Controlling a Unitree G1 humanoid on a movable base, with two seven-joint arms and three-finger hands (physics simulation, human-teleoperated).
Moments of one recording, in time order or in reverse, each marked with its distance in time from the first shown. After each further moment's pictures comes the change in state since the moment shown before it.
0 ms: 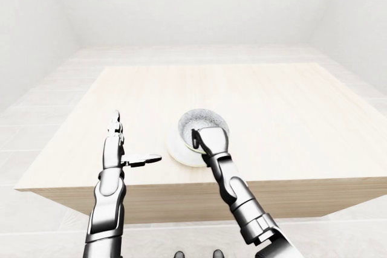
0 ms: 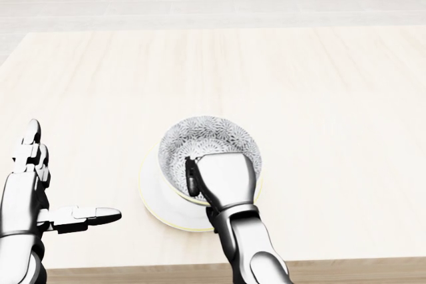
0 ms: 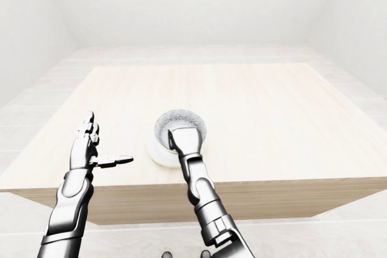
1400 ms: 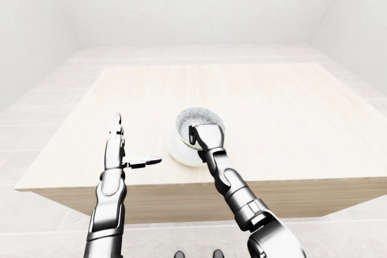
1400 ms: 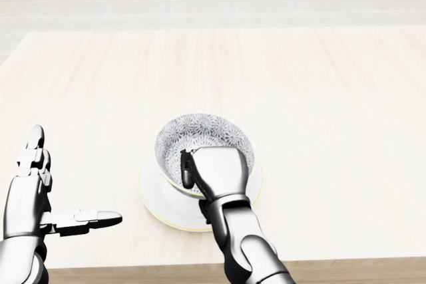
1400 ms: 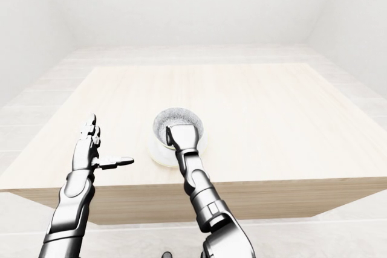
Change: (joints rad) left arm -0.009 0.006 -0.002 0.065 0.015 -0.025 0.004; right arm -0.150 0.021 -0.030 0.241 0.084 0.000 -0.096
